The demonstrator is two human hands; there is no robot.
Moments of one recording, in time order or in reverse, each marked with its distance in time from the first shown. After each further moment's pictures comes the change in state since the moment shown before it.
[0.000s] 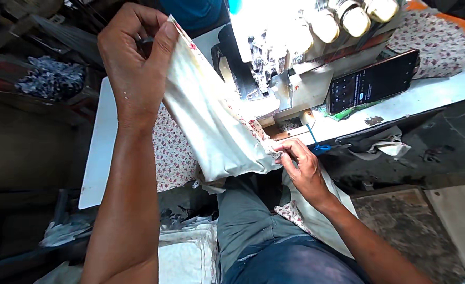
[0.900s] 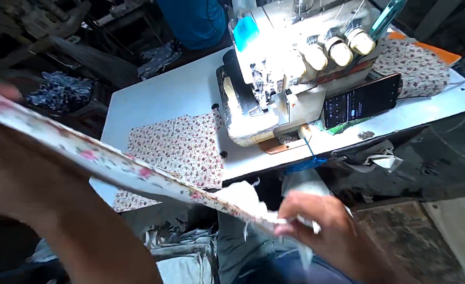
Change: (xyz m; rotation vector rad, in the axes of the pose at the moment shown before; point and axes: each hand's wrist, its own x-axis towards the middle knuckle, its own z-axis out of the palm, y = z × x) left_hand -0.076 -0.057 -0.119 -0.243 0.390 0.102; right_hand -0.022 -0.082 -0.051 0.115 -0.281 -0.288
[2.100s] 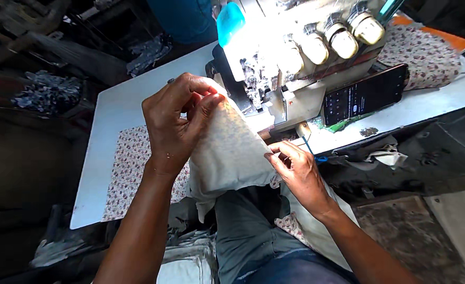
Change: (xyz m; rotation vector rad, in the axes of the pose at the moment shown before) left_hand -0.017 0.027 0.169 0.065 -0.484 0.378; right_hand 0.045 0.076 0.026 -0.315 0.278 0.341
